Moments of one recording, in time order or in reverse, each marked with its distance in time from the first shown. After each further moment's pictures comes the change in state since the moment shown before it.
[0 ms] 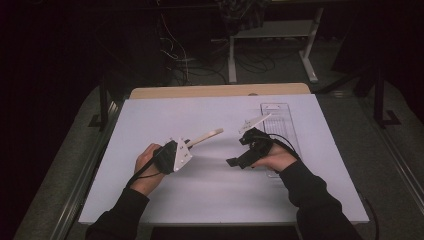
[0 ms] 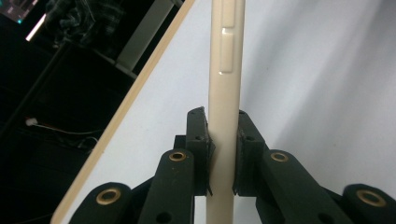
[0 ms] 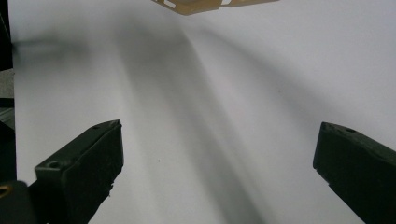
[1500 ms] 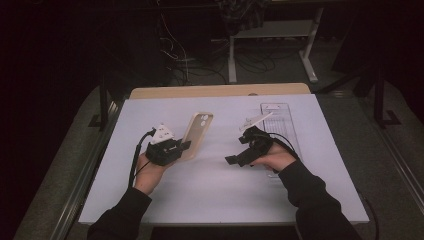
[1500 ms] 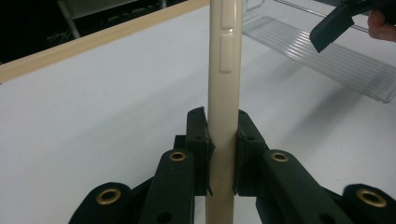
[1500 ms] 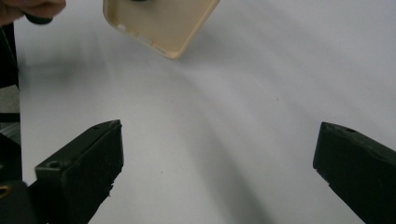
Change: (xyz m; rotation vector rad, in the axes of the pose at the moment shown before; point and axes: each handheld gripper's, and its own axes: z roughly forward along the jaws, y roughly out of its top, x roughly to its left) left arm 0.029 -0.013 0.002 -0.070 -0.196 -0.616; right arm -0.002 0.002 -0.001 -0.033 0.003 0.033
